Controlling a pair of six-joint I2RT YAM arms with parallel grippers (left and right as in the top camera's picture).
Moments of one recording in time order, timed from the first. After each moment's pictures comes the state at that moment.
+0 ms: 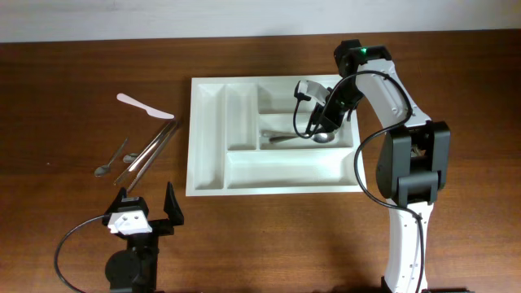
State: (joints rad) left arm 0.03 0.01 0.01 -0.08 -0.03 -0.09; right arm 0.12 2.37 2.05 -1.31 -0.51 -0.98
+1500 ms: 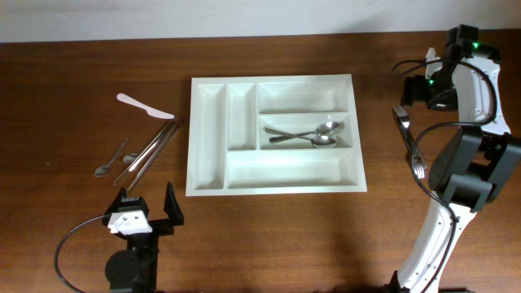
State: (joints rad) left arm 0.03 0.01 0.01 -0.08 -0.03 -0.09; right arm -0.31 2.37 2.15 -1.16 -0.06 -0.13
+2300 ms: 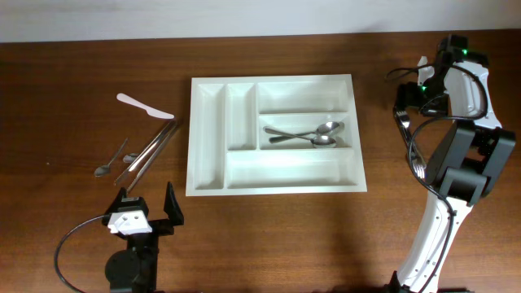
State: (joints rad) left arm 0.03 0.01 0.01 -0.08 -0.03 -0.09; right arm -0.31 2.46 2.15 -1.15 -0.10 -0.13
